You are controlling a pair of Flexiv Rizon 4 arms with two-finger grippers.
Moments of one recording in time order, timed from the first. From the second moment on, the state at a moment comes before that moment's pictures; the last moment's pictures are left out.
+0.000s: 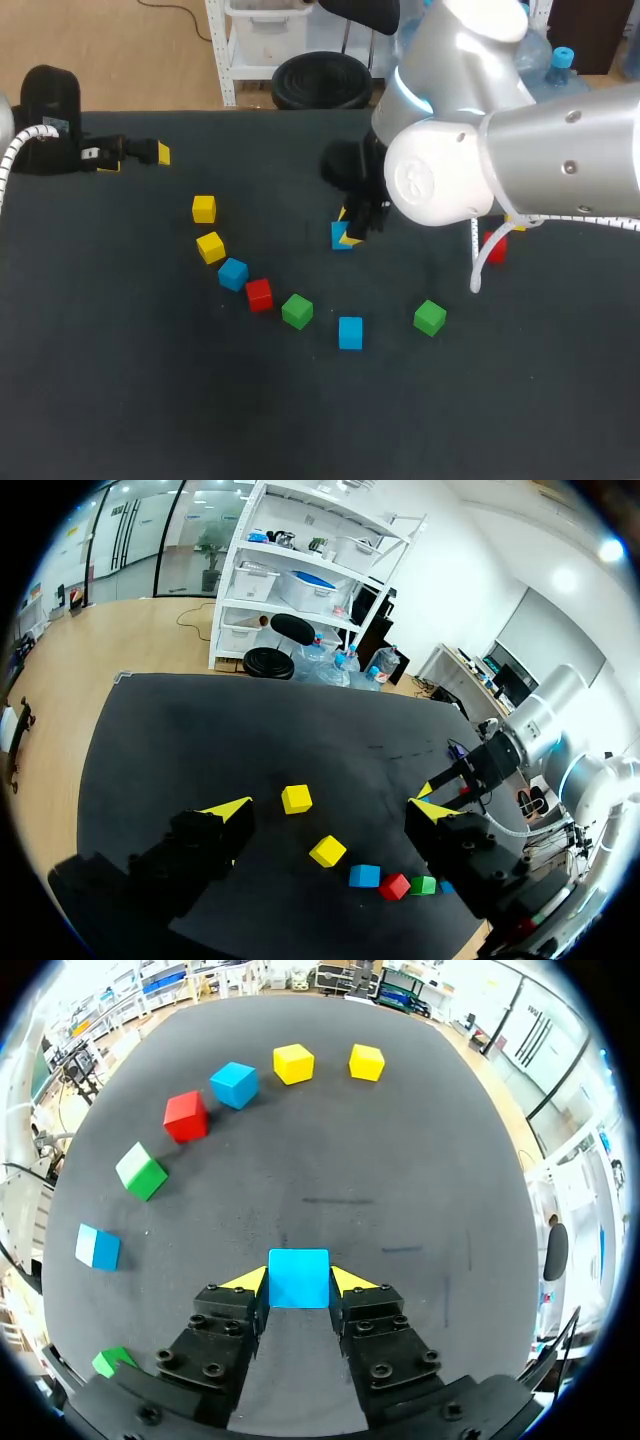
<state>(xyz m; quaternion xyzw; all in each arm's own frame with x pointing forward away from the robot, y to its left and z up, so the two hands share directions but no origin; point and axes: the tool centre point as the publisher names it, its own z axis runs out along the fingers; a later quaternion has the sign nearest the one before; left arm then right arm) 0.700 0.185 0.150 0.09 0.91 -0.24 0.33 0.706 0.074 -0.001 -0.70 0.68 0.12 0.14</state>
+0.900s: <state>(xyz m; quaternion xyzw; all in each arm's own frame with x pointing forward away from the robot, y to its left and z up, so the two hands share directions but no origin) 0.700 0.185 0.150 0.09 0.91 -0.24 0.33 0.713 0.073 0.006 -0.68 0.71 0.14 0.15</state>
